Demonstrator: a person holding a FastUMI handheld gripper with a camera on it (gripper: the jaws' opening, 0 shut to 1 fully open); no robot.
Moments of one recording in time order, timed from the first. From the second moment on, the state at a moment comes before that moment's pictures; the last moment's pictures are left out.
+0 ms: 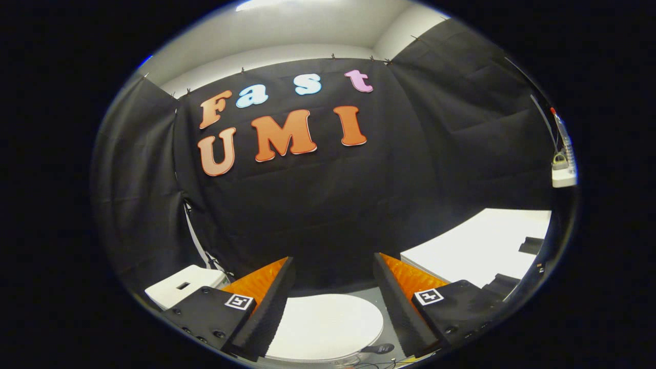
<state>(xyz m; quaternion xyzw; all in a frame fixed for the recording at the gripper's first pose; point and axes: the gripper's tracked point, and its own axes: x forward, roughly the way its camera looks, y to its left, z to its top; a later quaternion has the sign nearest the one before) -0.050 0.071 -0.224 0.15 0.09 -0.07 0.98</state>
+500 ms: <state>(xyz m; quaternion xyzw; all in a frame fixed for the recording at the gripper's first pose) -0.113 0.021 -0.398 0.26 0.19 -0.19 0.93</state>
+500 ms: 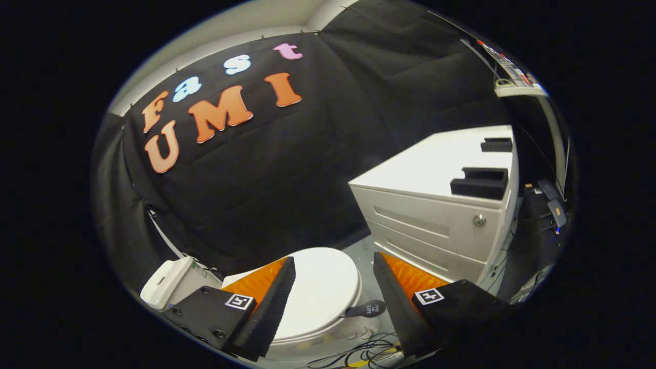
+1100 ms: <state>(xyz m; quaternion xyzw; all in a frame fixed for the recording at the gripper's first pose) -0.164 0.025 -0.523 0.43 0.25 -0.26 0.83</state>
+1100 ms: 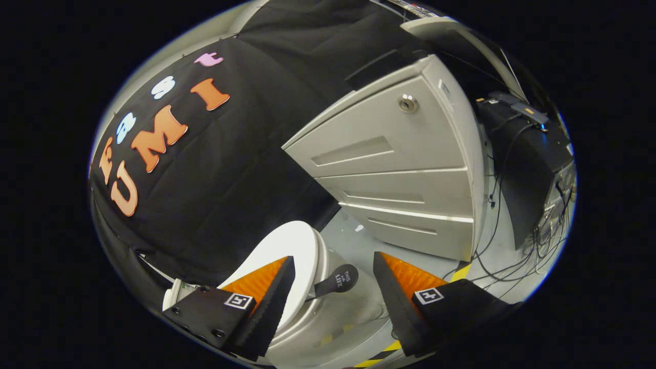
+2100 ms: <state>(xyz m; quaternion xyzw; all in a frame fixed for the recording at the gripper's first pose) -0.131 0.044 -0.575 0.67 0.21 -0.25 0.66</state>
